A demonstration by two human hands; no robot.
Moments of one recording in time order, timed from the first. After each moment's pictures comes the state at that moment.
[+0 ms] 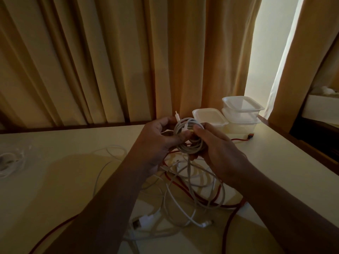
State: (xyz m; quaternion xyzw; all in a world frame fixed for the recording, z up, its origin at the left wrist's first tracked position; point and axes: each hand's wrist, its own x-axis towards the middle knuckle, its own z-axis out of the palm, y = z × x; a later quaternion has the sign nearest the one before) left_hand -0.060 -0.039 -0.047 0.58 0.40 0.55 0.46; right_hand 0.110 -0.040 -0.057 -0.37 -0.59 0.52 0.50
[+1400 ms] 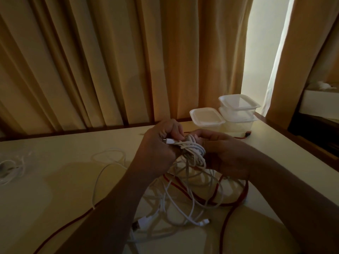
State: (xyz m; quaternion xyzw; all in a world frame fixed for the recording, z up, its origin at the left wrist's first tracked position) left_hand -0.055 -0.036 -0.060 0.76 0.35 0.52 0.15; right_hand 0.143 -0.031 -0.053 -0.30 -0.55 0.69 0.36
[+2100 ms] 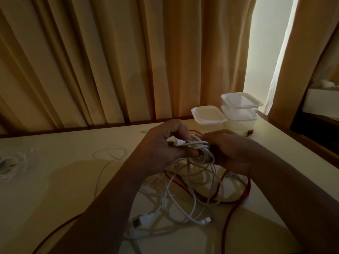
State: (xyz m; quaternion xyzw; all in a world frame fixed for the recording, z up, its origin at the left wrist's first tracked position) left_hand -0.062 -0.041 -0.053 0.79 0.34 0.45 0.23; right_hand 0.141 -0.026 -0.046 -0.44 -0.50 0.66 0.35
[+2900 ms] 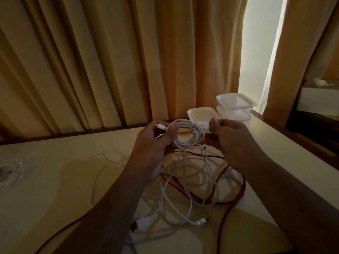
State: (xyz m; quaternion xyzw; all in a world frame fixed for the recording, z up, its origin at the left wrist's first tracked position) left_hand -0.041 -0.043 -0.051 0.49 0.36 0.61 0.51; right_hand 0.142 -0.018 -0.051 -0.44 -0.40 0.55 0.59
